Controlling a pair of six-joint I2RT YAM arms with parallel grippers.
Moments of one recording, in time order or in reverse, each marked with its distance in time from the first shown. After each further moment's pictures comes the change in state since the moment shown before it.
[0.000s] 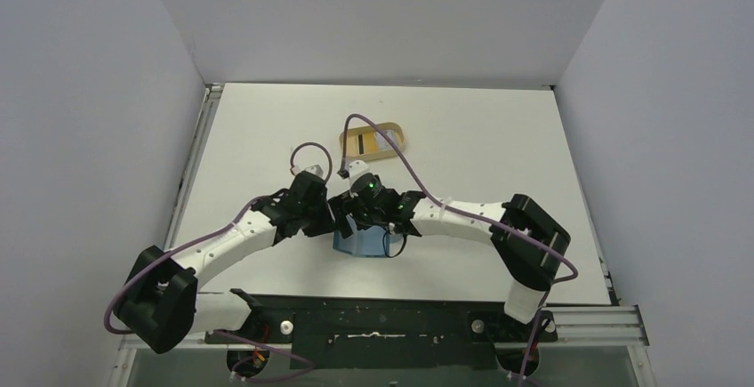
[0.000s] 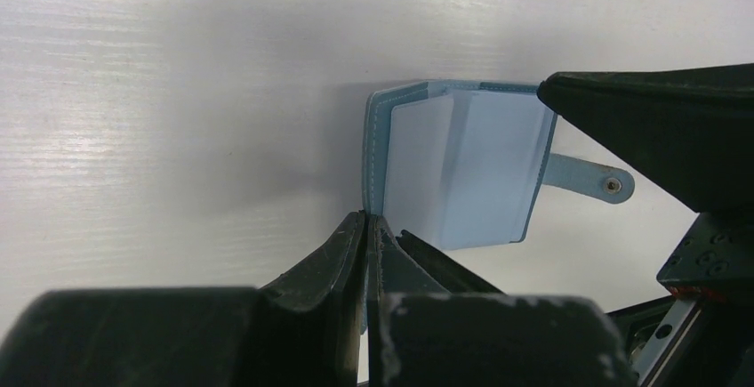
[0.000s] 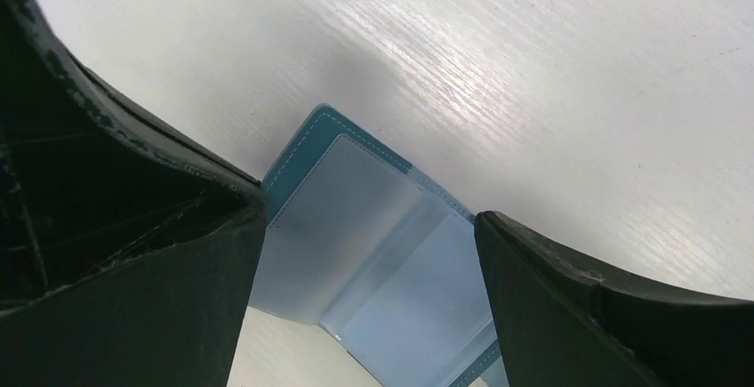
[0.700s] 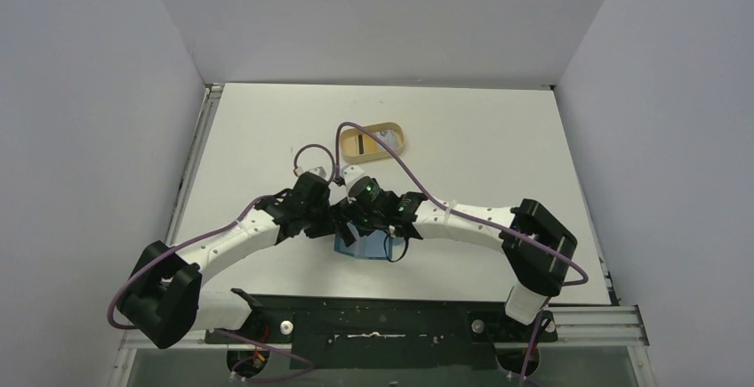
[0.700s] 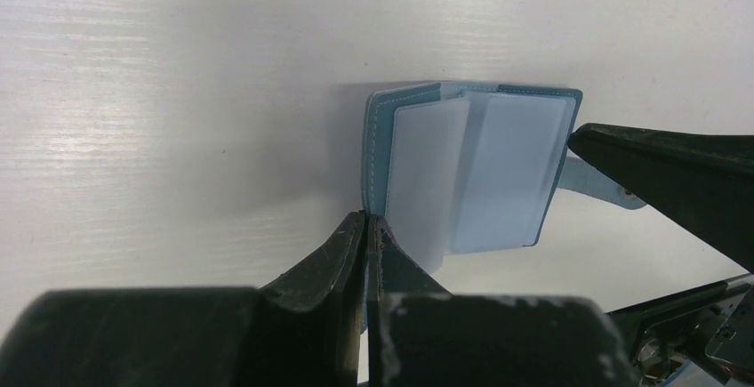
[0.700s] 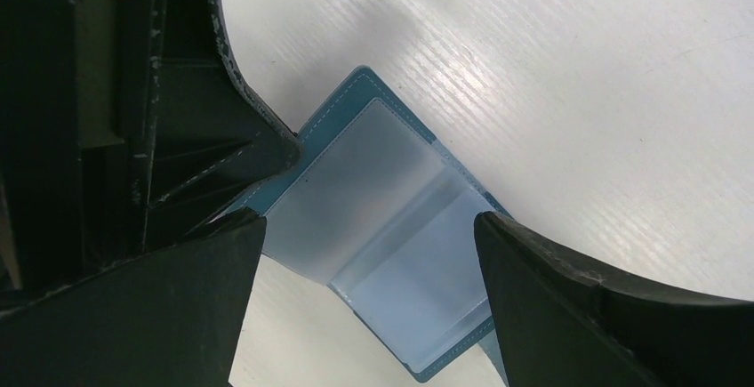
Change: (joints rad) left arm -0.012 0.024 0.002 0.002 0.006 0.005; right arm 0.035 -0.047 0.019 -0.115 -0.010 -0.063
